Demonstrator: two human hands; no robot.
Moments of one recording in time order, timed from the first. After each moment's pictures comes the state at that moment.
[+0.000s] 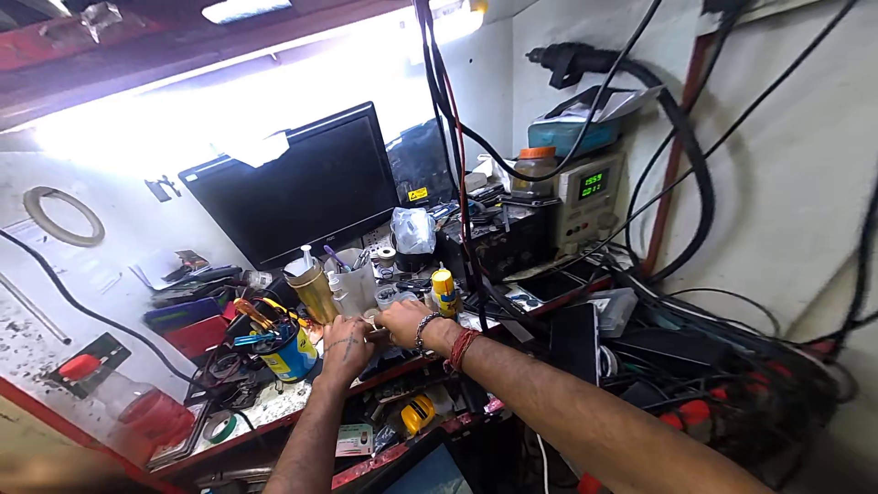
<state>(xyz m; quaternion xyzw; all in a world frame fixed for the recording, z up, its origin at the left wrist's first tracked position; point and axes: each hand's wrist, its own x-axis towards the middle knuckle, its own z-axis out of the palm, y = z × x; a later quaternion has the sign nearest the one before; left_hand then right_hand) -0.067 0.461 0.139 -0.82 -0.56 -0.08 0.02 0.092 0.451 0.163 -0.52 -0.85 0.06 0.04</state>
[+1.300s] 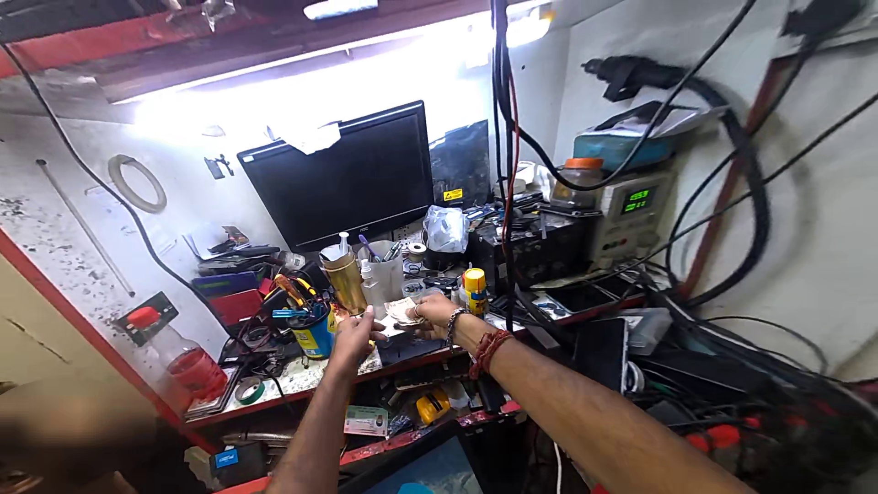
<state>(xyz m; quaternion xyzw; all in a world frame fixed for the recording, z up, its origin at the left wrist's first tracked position) -0.094 0.425 0.151 -0.56 -0.62 -0.37 -0.40 0.083 0.452 0.151 -0.54 -0.44 0.59 0.40</state>
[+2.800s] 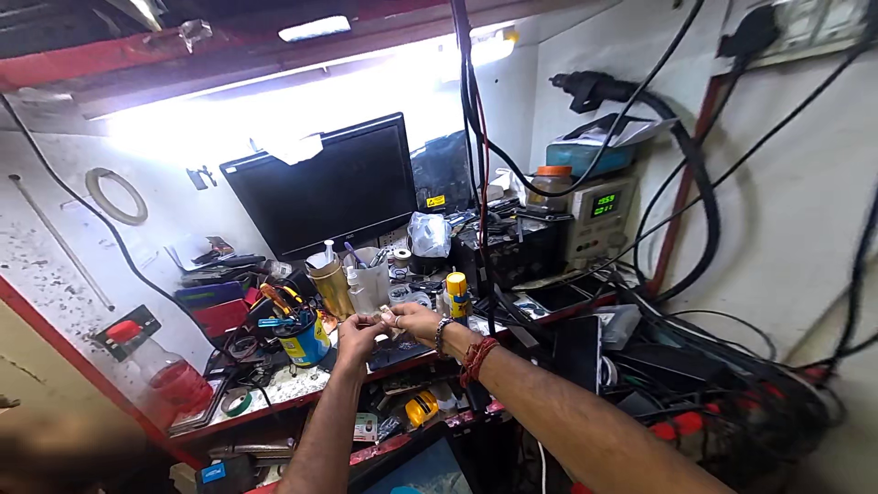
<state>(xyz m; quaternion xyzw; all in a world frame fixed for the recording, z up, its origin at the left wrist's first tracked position) -0.060 0.426 0.146 -0.51 -0.59 -0.46 -0.43 0.084 0.441 0.144 -0.44 -0.60 0.55 0.38</state>
